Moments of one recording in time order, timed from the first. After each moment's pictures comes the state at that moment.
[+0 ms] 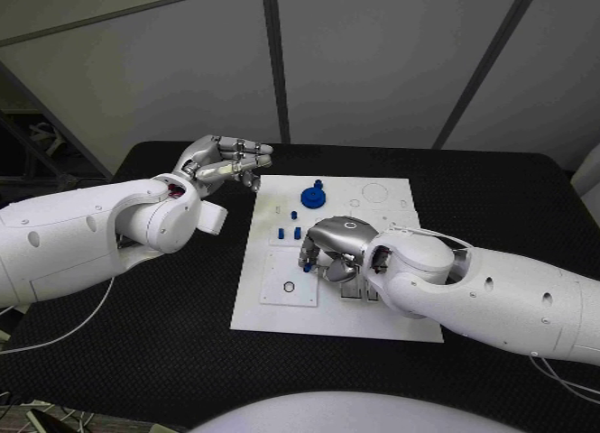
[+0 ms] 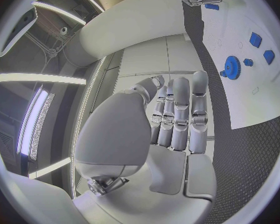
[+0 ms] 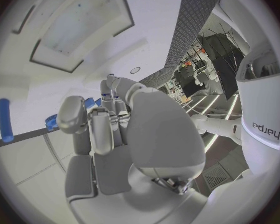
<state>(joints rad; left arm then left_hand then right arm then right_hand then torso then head) 1.25 -0.95 -0.08 1.54 -0.09 -0.30 0.37 1.43 -0.19 0.40 0.04 0.32 1.08 0.15 0.13 0.07 1.17 0.08 0.24 0.08 1.20 0.00 1.04 0.43 0.17 1.25 0.10 0.35 1.24 1.08 -0.60 -0.04 1.61 -1.70 -0.17 -0.18 1.47 -0.13 0.52 -0.03 0.26 1.17 0.14 0.08 0.09 1.28 0.07 0.09 0.11 1.46 -0.01 1.42 1.31 0.12 1.27 0.09 1.31 1.15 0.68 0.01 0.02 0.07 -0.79</state>
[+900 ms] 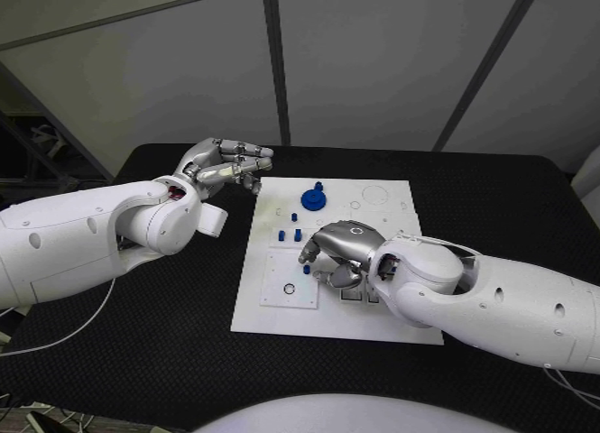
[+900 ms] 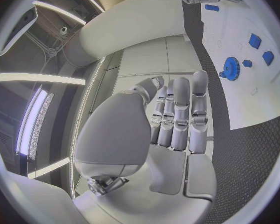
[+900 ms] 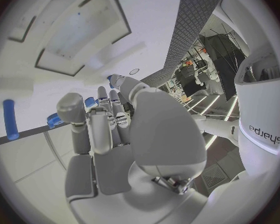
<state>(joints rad) 1.25 -0.95 -0.08 1.54 -0.09 -0.29 0.36 1.42 -0.18 0.40 0.04 0.32 1.07 0.16 0.13 0.07 1.17 0.09 0.24 0.08 1.20 0.00 1.04 0.43 0.17 1.25 0.10 0.34 1.23 1.07 -0.65 -0.05 1.66 -1.72 -0.23 -0.18 1.40 -0.18 0.46 -0.01 0.27 0.97 0.16 0.06 0.07 1.06 0.12 0.08 0.07 1.47 0.02 1.41 1.30 0.12 1.20 0.13 1.25 1.06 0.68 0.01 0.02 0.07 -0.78</state>
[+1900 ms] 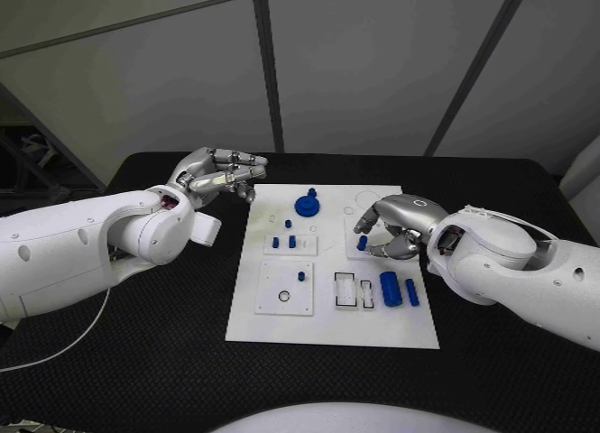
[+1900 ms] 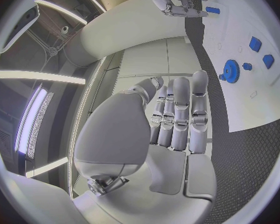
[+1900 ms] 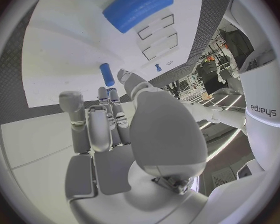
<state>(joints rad) 1.25 -0.95 -0.09 1.54 -0.09 -0.27 0.36 1.41 -0.18 0.38 0.04 0.32 1.07 0.16 0.13 0.07 1.16 0.09 0.25 0.08 1.20 0.00 1.04 0.42 0.17 1.25 0.10 0.34 1.23 1.10 -0.86 0.05 1.68 -1.68 -0.19 -0.21 1.40 -0.18 0.30 0.03 0.27 0.97 0.13 0.07 0.07 0.98 0.12 0.18 0.07 1.47 0.03 1.37 1.23 0.12 1.14 0.14 1.18 0.99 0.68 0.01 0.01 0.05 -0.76</state>
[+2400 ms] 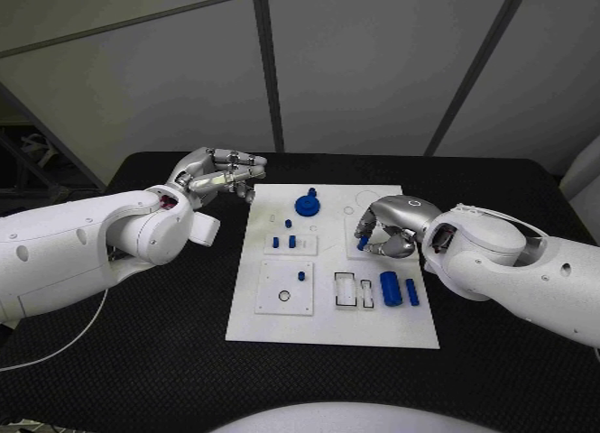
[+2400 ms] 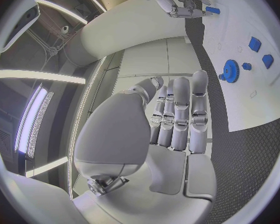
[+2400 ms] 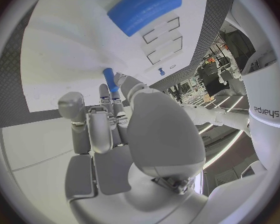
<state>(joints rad) 1.25 -0.96 -0.09 1.54 -0.09 -0.26 0.36 1.41 -0.18 0.38 0.04 0.32 1.07 0.16 0.13 0.07 1.16 0.09 0.25 0.08 1.20 0.00 1.04 0.42 0.17 1.25 0.10 0.34 1.23 1.10 -0.83 0.05 1.64 -1.68 -0.16 -0.22 1.44 -0.14 0.34 0.05 0.25 1.05 0.15 0.09 0.08 1.07 0.09 0.26 0.07 1.47 0.02 1.40 1.25 0.12 1.20 0.12 1.22 1.05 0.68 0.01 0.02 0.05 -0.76</state>
